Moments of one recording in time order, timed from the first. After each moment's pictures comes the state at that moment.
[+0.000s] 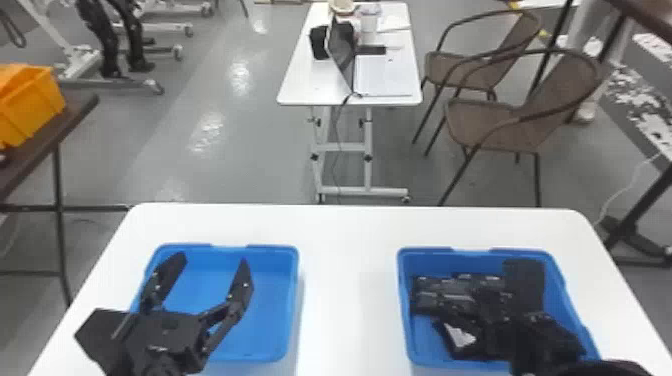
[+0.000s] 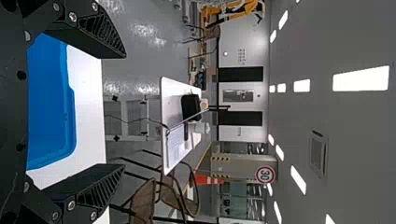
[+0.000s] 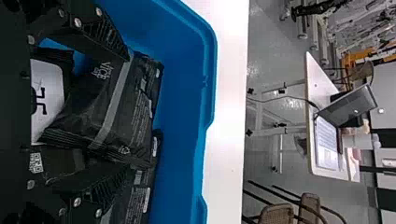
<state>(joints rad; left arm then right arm) 0.60 0.05 0.07 -2.03 0.06 -0.08 -0.13 0.11 -0.03 -0.02 -1.53 0.06 0.49 0.34</state>
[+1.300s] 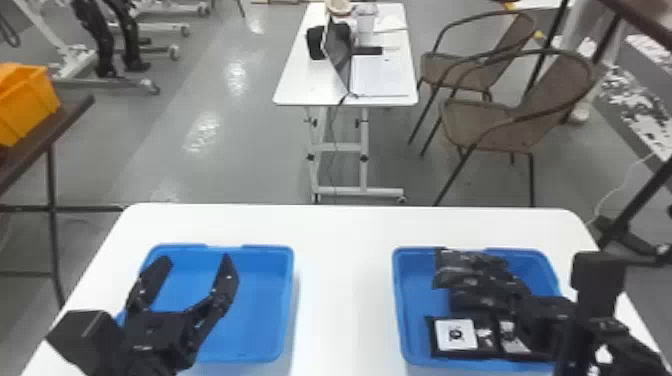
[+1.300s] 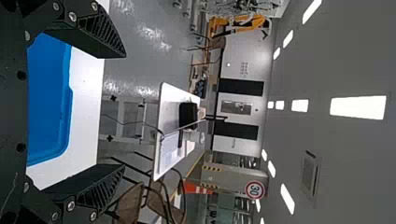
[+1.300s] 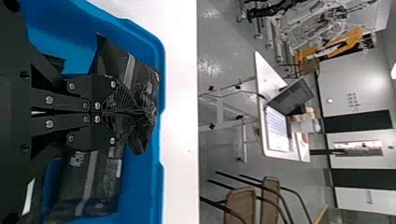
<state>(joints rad) 0.59 0.00 0.10 -2.03 0.16 -0.06 -0.12 0.32 0.00 -0.14 -1.96 -0.03 0.57 0.36</state>
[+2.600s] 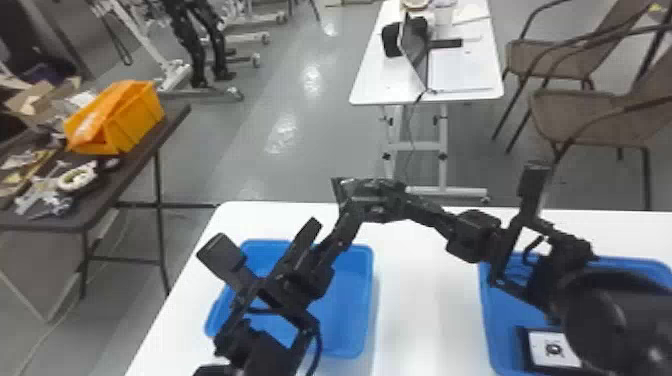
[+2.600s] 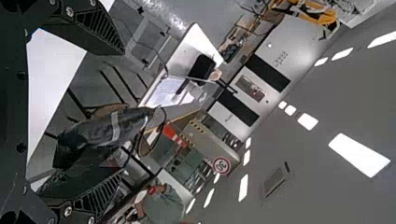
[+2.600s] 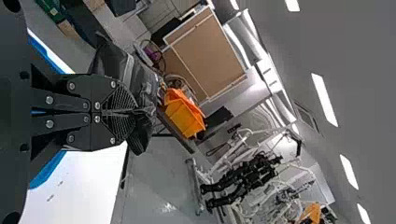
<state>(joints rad) 0.38 0.12 -0.04 -2.00 0.77 0.13 -0.06 -0.22 -0.07 0.31 -1.40 -0.59 0.38 0.66</state>
